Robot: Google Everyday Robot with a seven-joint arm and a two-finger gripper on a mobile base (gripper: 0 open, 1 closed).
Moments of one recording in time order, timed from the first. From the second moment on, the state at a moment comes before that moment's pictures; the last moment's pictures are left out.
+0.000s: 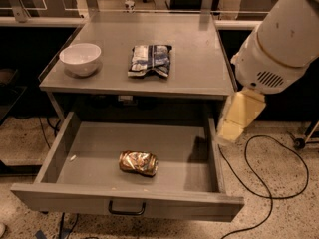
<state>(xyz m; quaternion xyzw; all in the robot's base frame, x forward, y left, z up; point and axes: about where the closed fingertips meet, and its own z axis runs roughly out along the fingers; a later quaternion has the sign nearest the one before) 0.448 -0.139 0.945 -0.59 0.79 -0.02 0.19</state>
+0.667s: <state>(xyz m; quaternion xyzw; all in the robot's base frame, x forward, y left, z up) 0.487 -0.058 0.877 -0.60 0.78 0.00 0.19</state>
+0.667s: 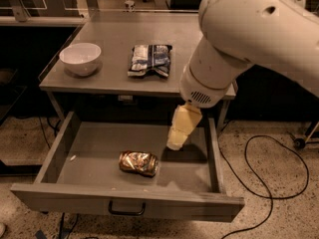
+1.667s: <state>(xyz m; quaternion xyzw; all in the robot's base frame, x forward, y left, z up) 0.502 -0.038 0.840 -0.61 0.77 -0.02 0.19</state>
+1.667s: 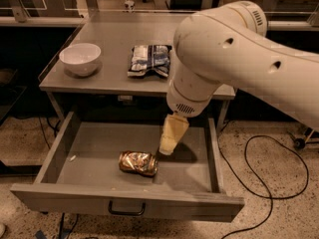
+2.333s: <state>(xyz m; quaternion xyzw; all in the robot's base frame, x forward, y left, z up) 0.498 0.012 0.780 -0.63 0.75 -0.01 0.18</state>
